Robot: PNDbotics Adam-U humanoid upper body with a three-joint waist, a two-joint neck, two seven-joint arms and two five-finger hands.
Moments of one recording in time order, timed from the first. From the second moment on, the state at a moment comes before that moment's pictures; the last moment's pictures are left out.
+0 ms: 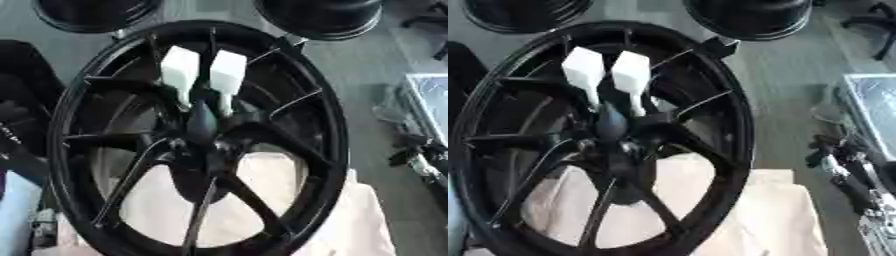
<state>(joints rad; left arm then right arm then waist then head) -0.42 0.28 0.08 -1.42 0.28 -0.16 -0.14 -0.03 -0.44 -0.26 -1.46 -0.27 -0.40 0.22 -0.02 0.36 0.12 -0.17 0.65</state>
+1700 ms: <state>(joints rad) -0.36 0.33 0.10 -1.41 0.28 -0.15 -0.12 -0.39 -0.94 -0.19 -1.66 -0.52 -0.37 0.32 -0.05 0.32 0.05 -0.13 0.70</state>
